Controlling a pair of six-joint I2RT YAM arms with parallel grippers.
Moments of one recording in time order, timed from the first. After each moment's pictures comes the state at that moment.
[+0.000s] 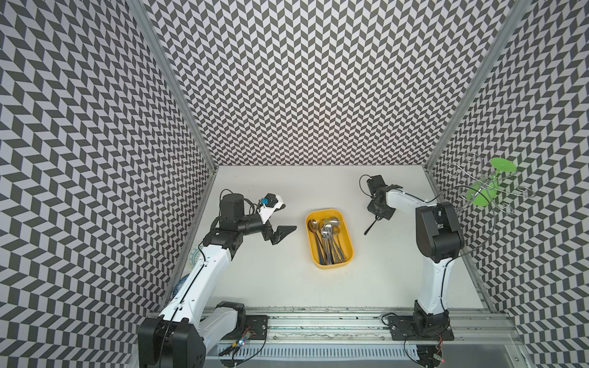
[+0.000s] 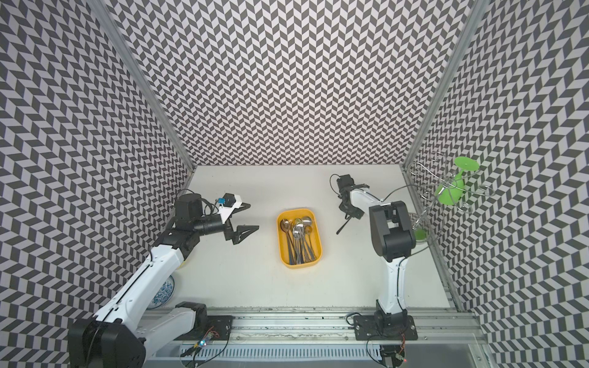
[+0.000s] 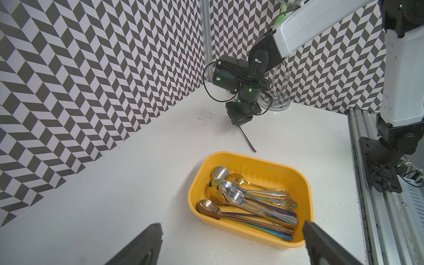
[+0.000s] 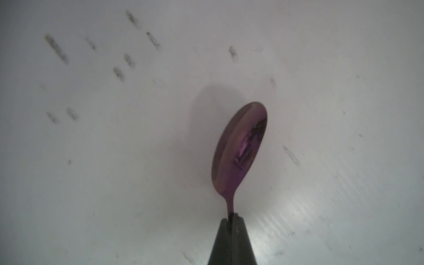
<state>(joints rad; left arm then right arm) -0.13 1.07 0.81 -0.25 0.93 0.45 0.24 2.05 1.45 -0.70 0.35 0.82</state>
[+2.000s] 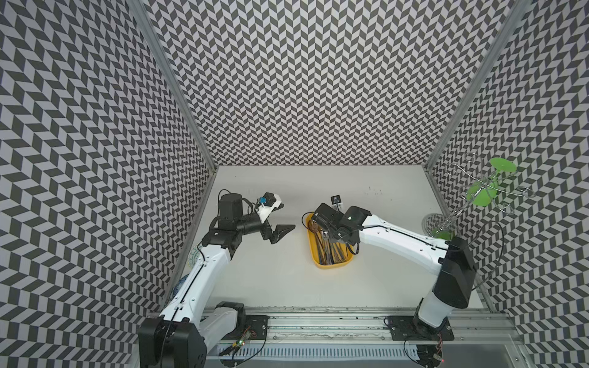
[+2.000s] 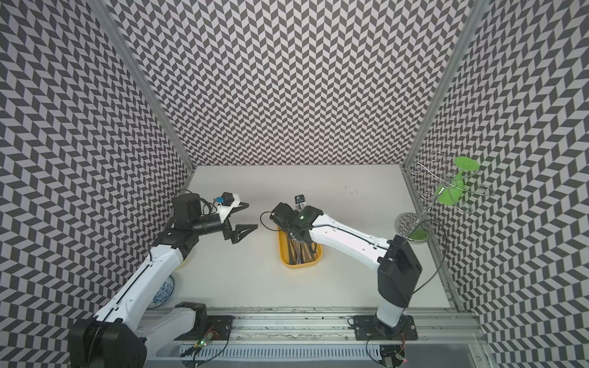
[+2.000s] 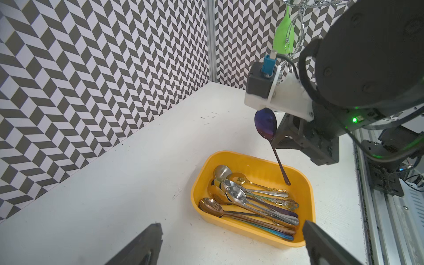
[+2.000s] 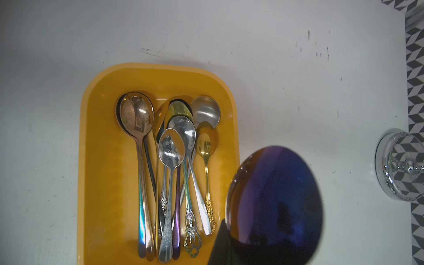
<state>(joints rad) -0.11 1.07 0.81 -0.25 0.94 0.43 0.95 1.73 1.48 -1.08 0.56 0.70</state>
